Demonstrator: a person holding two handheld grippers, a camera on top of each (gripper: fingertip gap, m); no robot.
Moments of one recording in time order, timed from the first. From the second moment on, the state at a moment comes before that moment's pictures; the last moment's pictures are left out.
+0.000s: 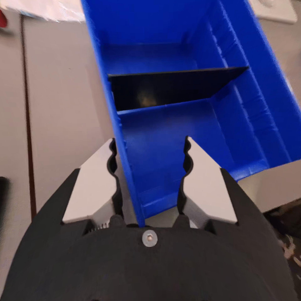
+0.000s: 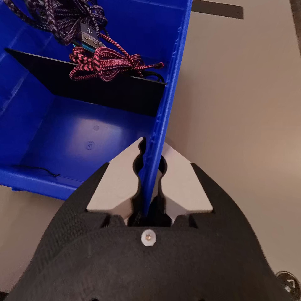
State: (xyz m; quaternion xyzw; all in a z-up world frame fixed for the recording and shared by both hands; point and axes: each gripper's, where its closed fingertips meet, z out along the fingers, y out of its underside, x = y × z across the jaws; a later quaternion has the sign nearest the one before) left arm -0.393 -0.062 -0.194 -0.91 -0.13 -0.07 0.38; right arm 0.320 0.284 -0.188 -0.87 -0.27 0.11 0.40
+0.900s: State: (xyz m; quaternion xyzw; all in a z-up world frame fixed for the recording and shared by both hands) left arm -0.408 -0.066 -0.080 -0.83 -0.13 -0.10 0.54; right arm 0.095 0.195 -0.190 -0.83 -0.37 0.17 0.38
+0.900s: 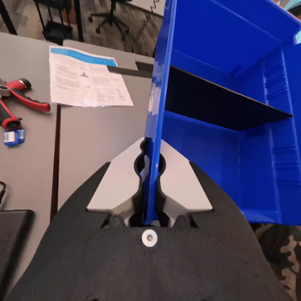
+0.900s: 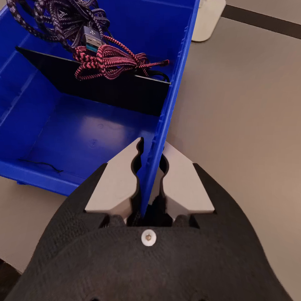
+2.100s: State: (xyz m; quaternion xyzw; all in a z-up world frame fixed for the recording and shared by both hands) left arm -0.315 -0.034 0.020 -0.77 -0.06 -0.17 0.62; right arm -0.152 0.016 -0.132 -0.73 -0.42 0.41 0.36
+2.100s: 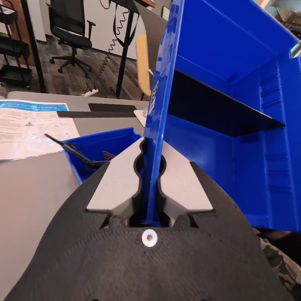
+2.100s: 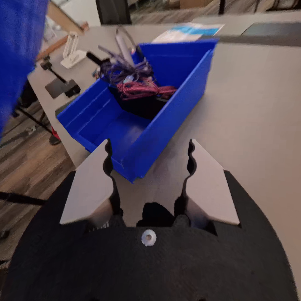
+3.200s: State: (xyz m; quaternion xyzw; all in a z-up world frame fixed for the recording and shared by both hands) left arm 0.092 0.184 -0.163 -0.86 0.04 -0.29 0.42; right arm 0.244 0.158 -0.039 -0.62 -0.07 0.45 0.64
